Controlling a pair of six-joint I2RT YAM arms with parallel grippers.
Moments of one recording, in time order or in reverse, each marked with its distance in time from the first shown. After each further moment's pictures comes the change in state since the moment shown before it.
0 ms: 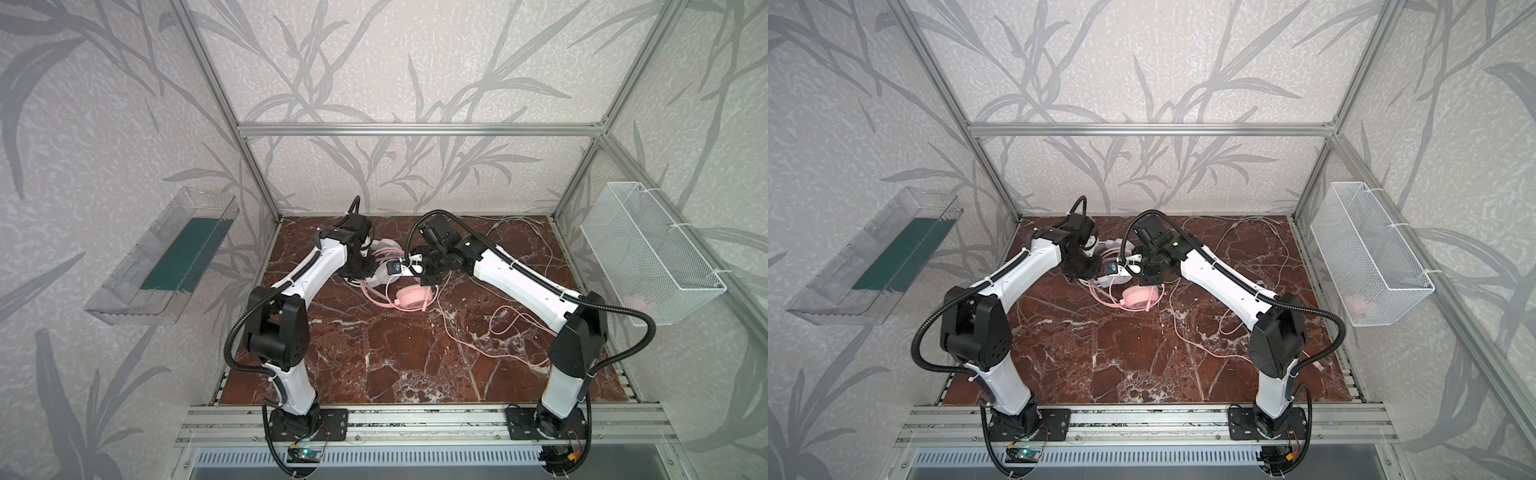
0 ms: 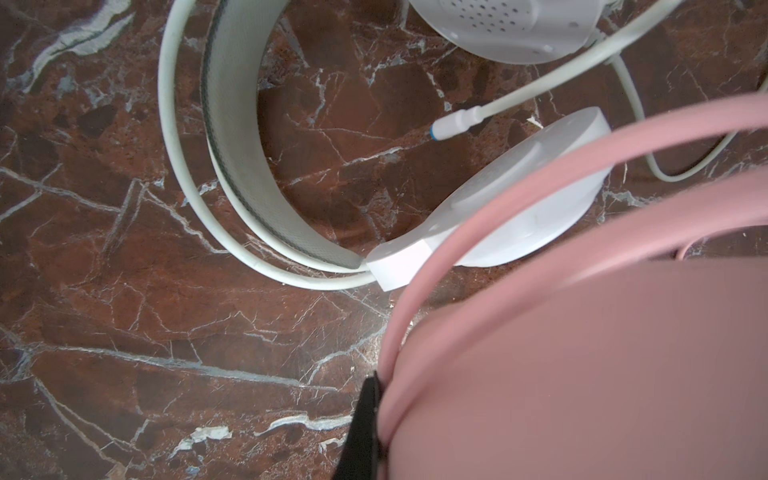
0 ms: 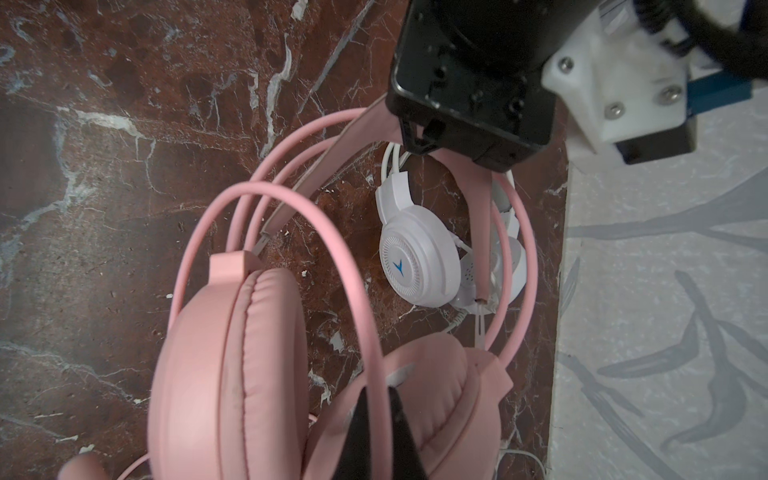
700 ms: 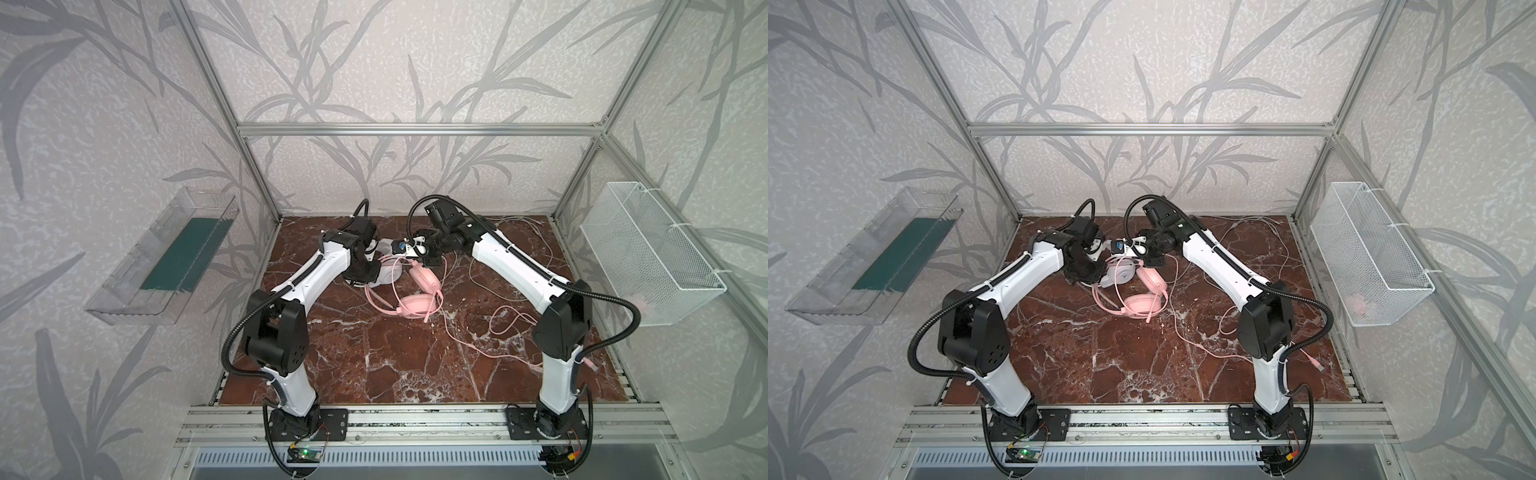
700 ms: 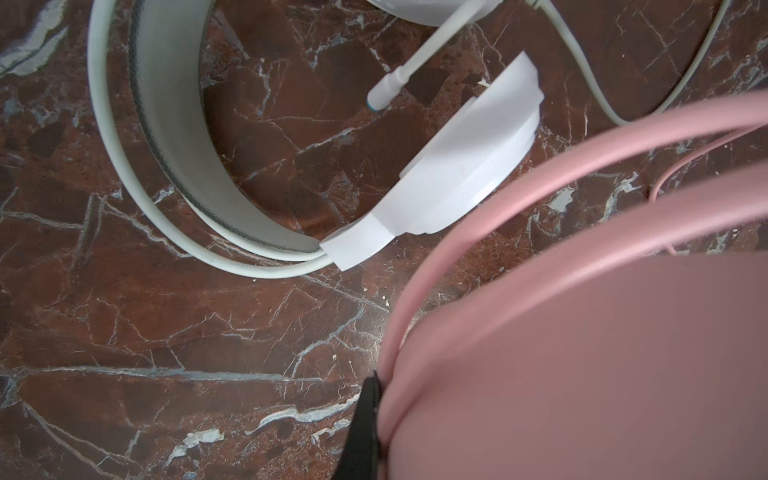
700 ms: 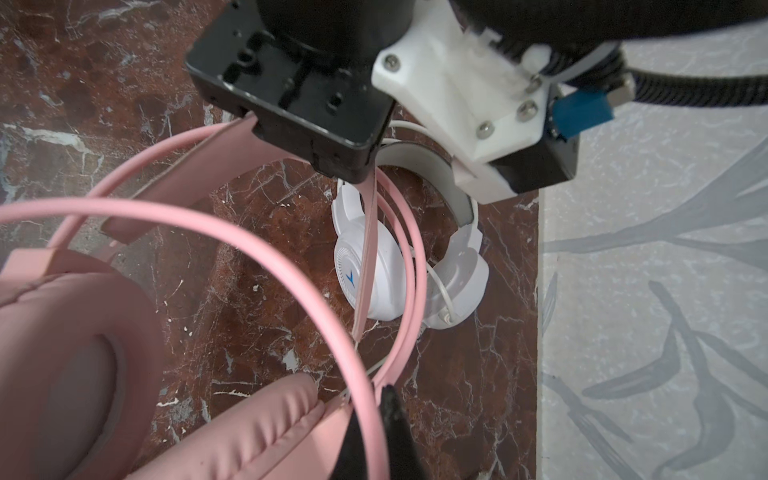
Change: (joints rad) left arm -0.036 -0.030 -0.031 -0.006 0.028 0.056; right arm -0.101 0.137 0.181 -0.026 -0.167 -0.049
